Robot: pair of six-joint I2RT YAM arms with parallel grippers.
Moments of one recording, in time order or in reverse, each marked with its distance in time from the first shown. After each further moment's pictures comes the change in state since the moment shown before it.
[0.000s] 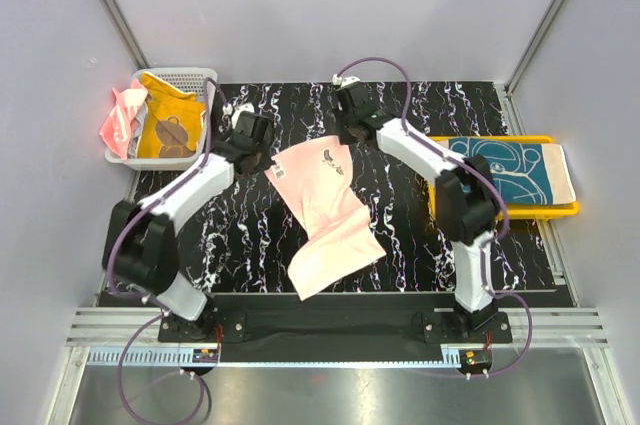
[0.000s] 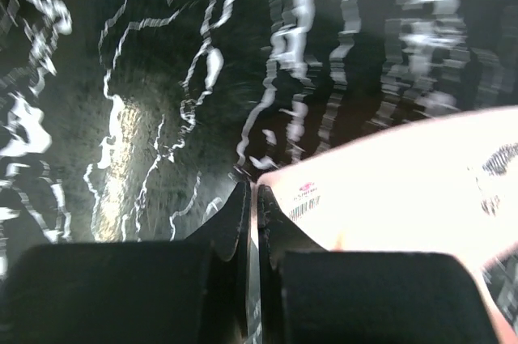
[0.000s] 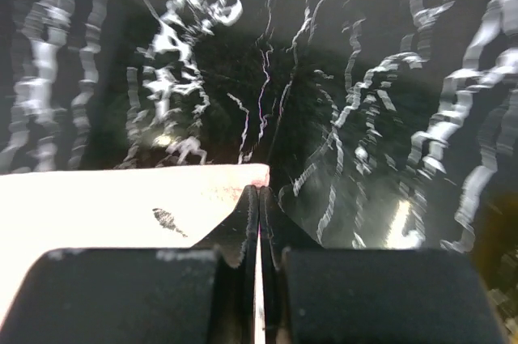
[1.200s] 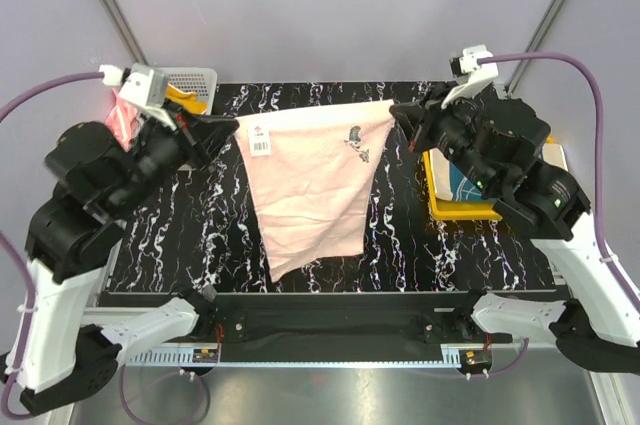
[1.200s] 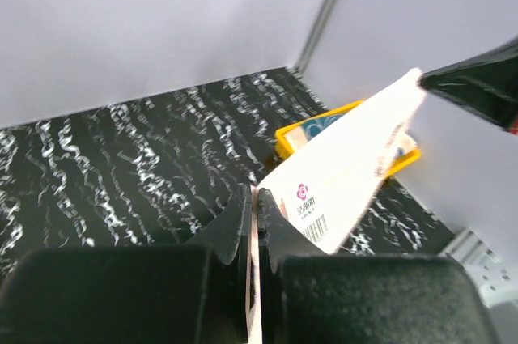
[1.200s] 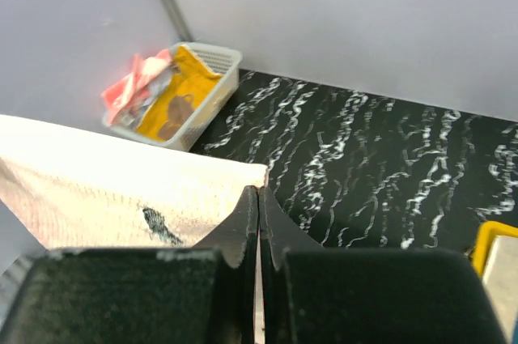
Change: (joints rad) left arm -0.221 -0.671 0.562 -0.348 0.303 0.334; right arm 0.238 -1.021 -0.109 -0.166 0.081 0.041
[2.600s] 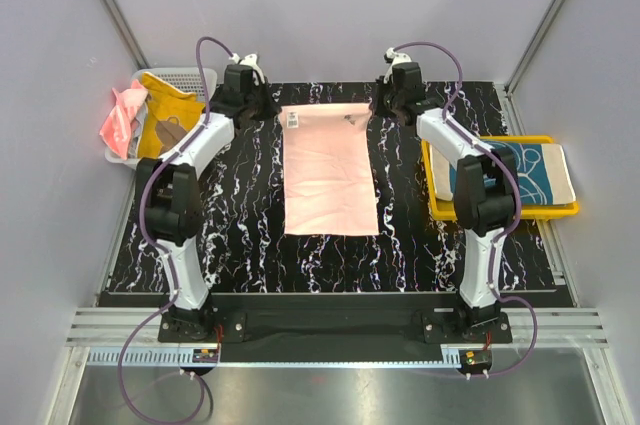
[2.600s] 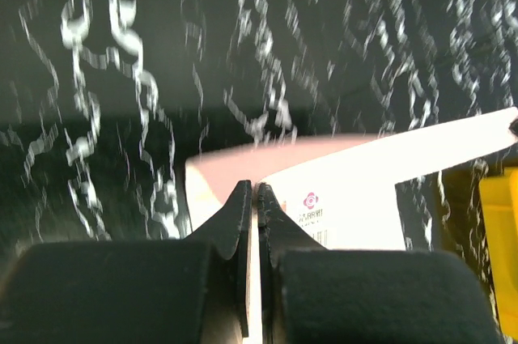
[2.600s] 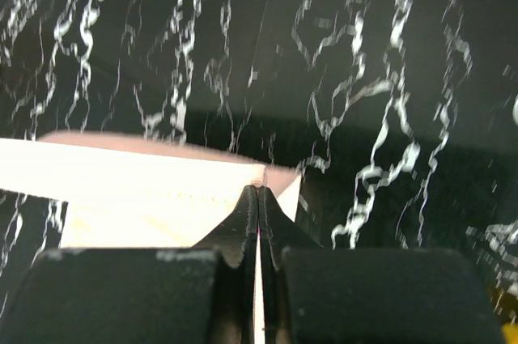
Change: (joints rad) left arm 0.387 1.011 -0.094 0.580 0.124 -0.121; right arm -0.503 0.983 0.063 0.455 -0.312 0.006
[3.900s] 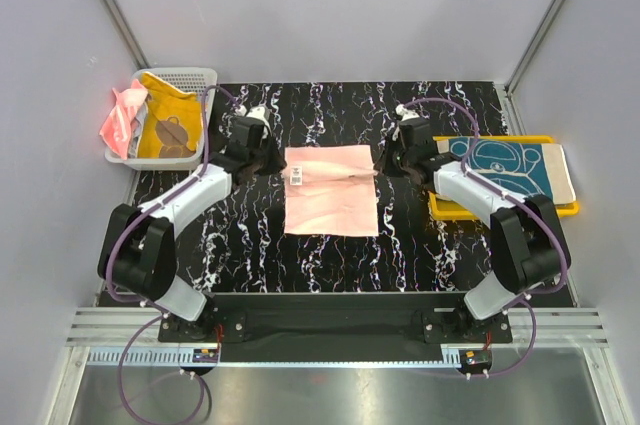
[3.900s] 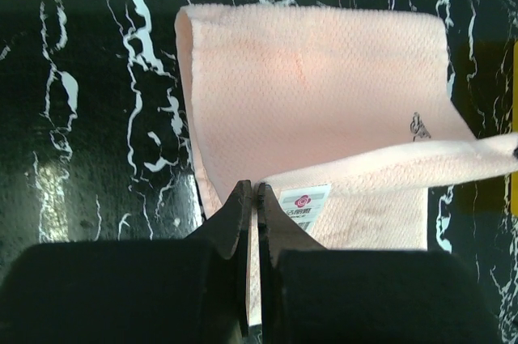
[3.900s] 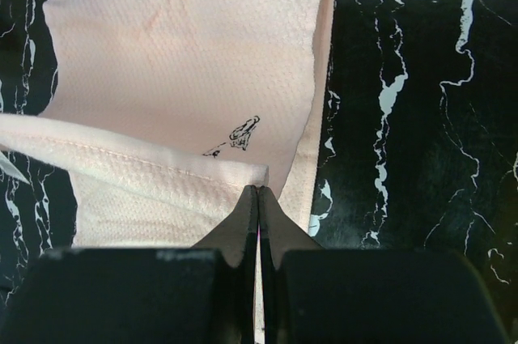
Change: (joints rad) left arm -0.157 -0.418 -0.581 0.011 -0.112 -0.106; right arm 0.087 -0.479 -0.689 0.021 -0.047 0.166
